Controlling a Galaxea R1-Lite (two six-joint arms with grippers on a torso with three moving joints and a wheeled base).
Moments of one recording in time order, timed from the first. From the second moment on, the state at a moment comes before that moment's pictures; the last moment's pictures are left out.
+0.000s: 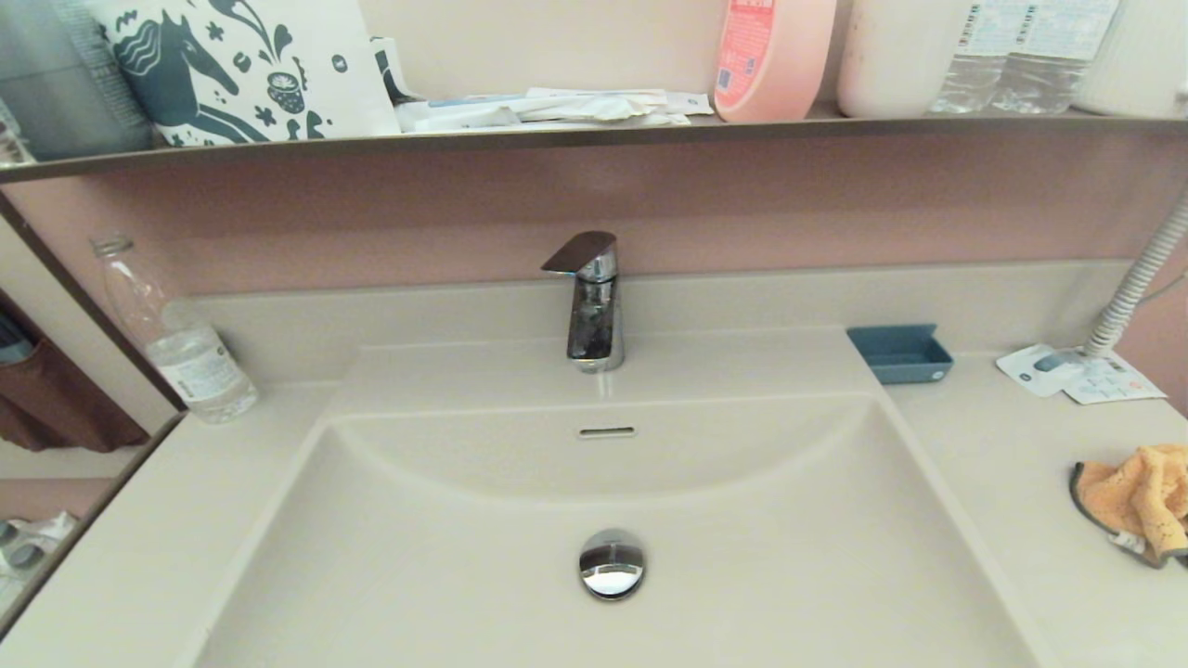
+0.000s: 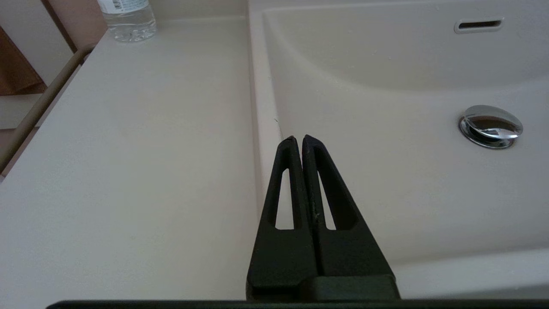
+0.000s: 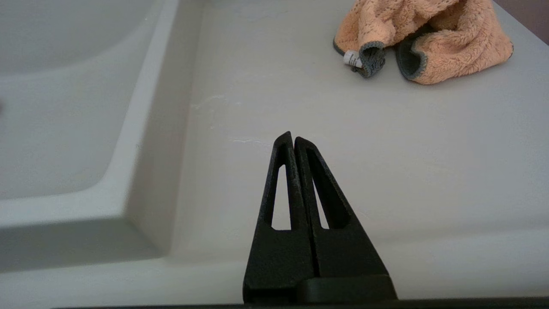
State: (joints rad) left arm 0.00 0.00 0.00 0.01 -0.02 0.03; right arm 0.00 0.00 -0.02 0.05 -0.03 0.03
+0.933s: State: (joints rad) left arm 0.00 0.00 -0.01 0.01 -0.02 0.03; right arm 0.00 0.00 -0.02 0.05 -0.03 0.03
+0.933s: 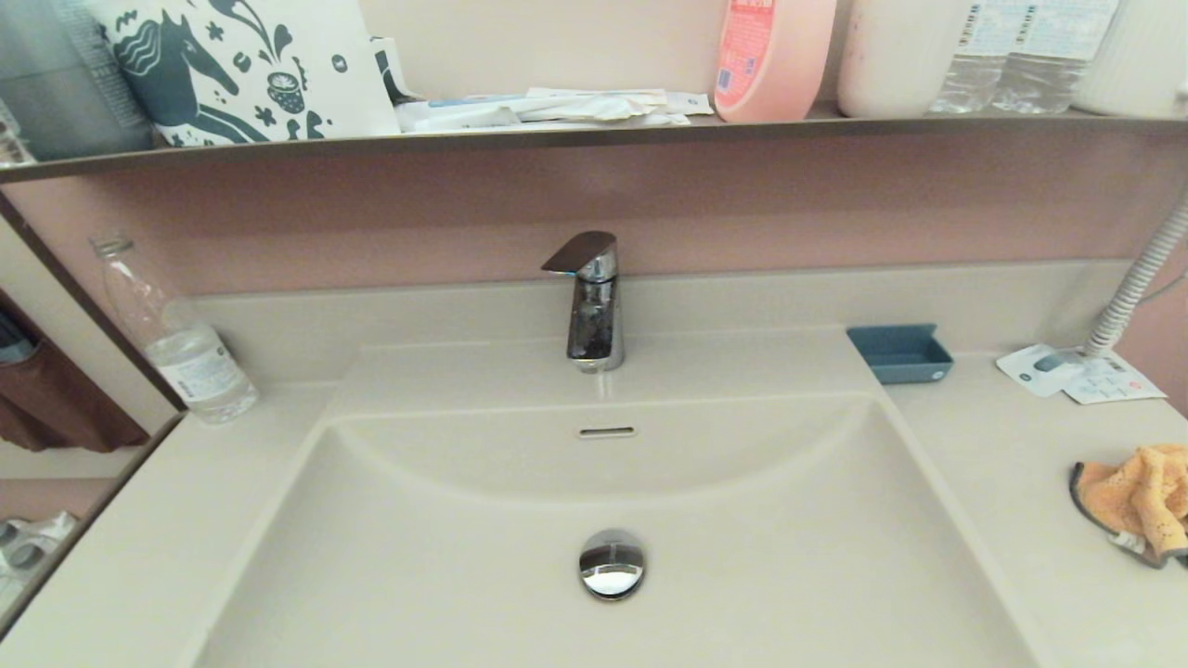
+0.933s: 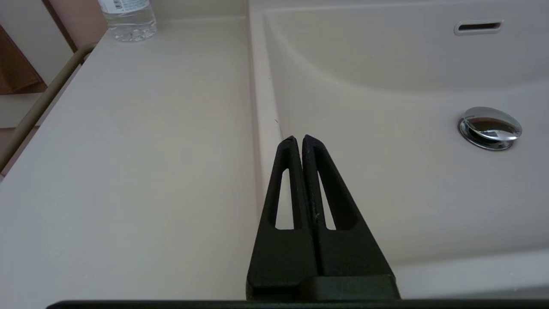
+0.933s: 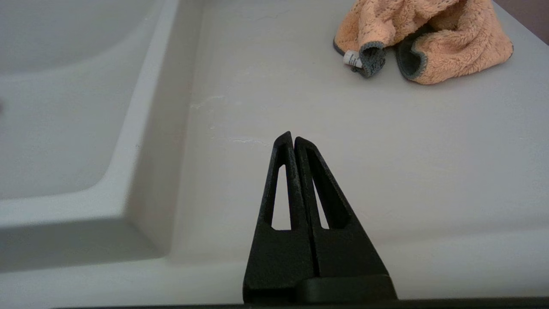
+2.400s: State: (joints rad) left arm -0.13 0.90 -0.42 -0.42 -0.39 -0.01; right arm 0.00 0.00 -0.02 0.05 -0.03 0.03
